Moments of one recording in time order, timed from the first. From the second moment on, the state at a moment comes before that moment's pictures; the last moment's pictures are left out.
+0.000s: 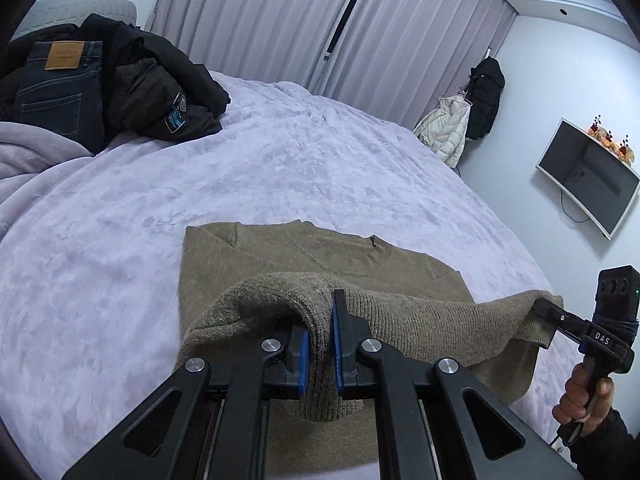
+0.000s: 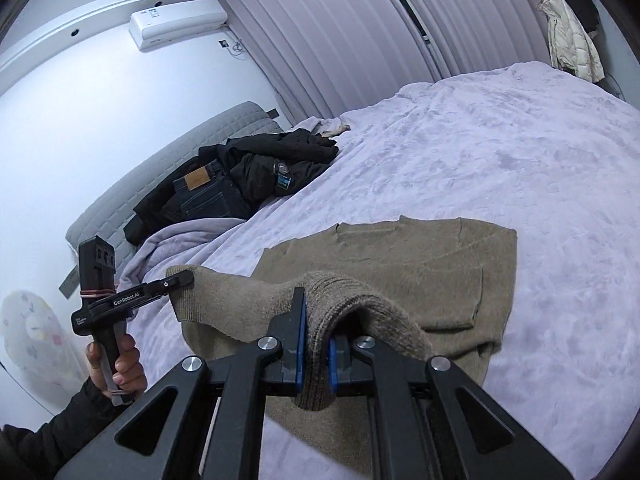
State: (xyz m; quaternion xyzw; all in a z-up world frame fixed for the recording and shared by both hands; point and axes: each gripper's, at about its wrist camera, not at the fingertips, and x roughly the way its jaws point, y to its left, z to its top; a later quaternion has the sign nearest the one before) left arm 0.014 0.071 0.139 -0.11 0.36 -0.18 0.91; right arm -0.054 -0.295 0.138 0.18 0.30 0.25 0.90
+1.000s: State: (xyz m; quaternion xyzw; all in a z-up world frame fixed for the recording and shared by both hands) left arm 0.127 0.022 0.082 -0.05 0.46 -0.23 0.86; right arm 0.073 -0.308 0.088 0.16 0.42 0.16 0.88
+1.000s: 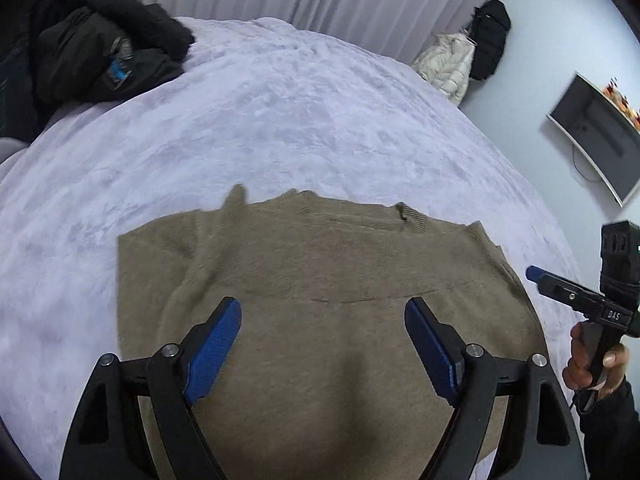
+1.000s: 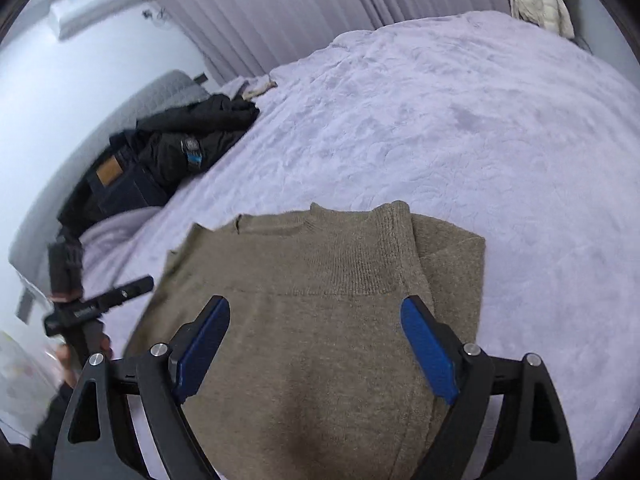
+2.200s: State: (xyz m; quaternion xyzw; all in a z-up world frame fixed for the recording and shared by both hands) left arm 0.036 0.062 0.023 -0.04 0.45 -0.10 0.89; right arm 0.020 -0.227 0.039 -0.02 0.45 -0.01 0.89
